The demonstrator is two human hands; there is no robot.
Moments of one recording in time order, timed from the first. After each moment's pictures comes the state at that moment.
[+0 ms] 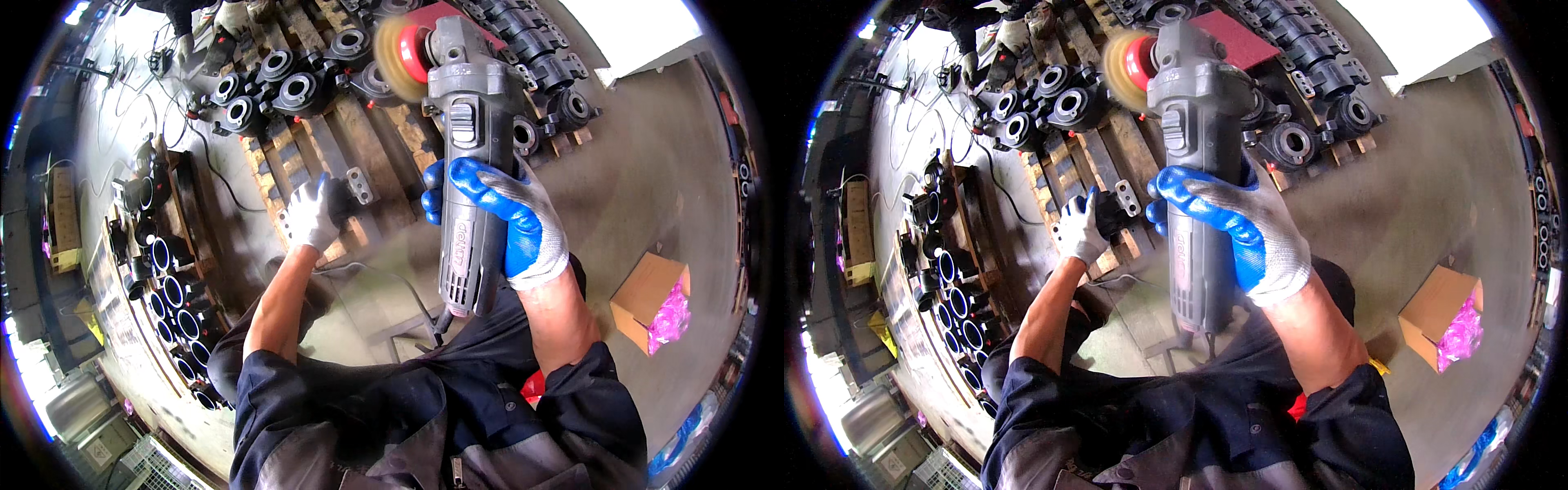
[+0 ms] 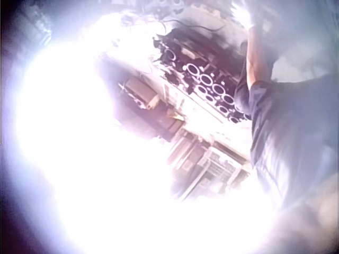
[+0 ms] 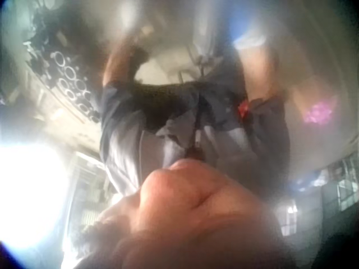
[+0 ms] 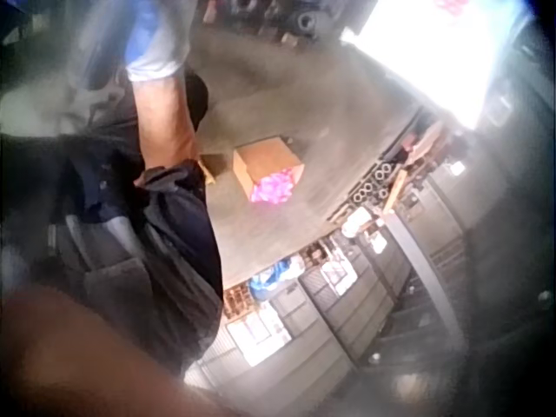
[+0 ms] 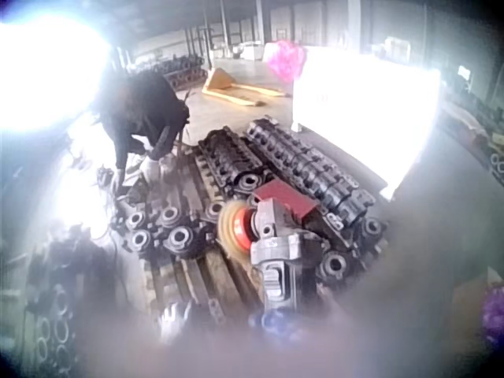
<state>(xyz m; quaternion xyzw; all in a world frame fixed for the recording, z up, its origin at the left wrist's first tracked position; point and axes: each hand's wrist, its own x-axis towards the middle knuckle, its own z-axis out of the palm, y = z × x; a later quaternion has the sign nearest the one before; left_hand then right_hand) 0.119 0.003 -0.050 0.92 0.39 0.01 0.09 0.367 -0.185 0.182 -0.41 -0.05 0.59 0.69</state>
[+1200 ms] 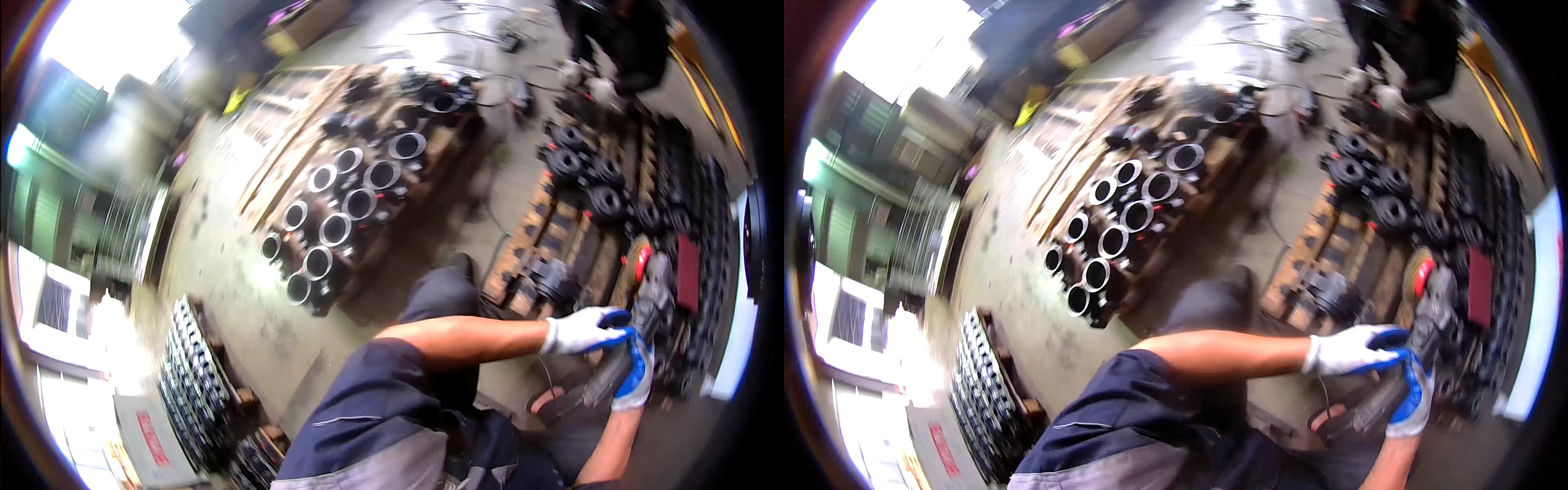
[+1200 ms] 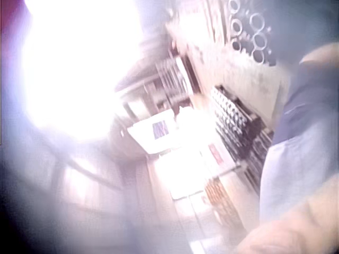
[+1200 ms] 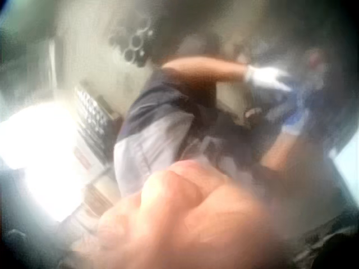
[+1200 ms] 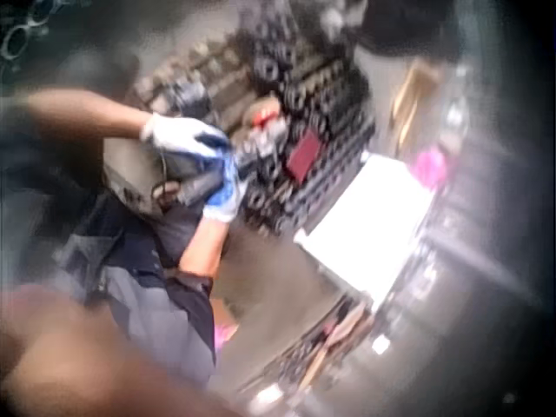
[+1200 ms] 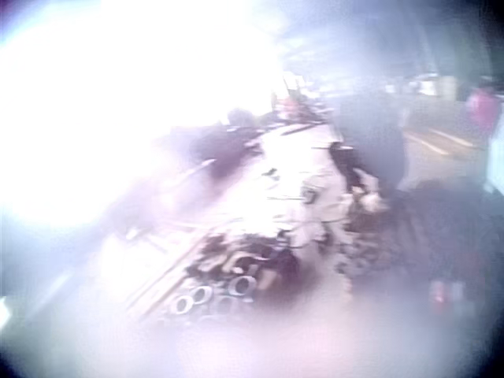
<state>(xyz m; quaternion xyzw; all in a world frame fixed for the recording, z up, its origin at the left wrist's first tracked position) 0.102 -0.087 0.131 0.49 0.28 0.25 0.78 0.309 -0.166 0.117 -0.41 -0.26 0.65 0.58</state>
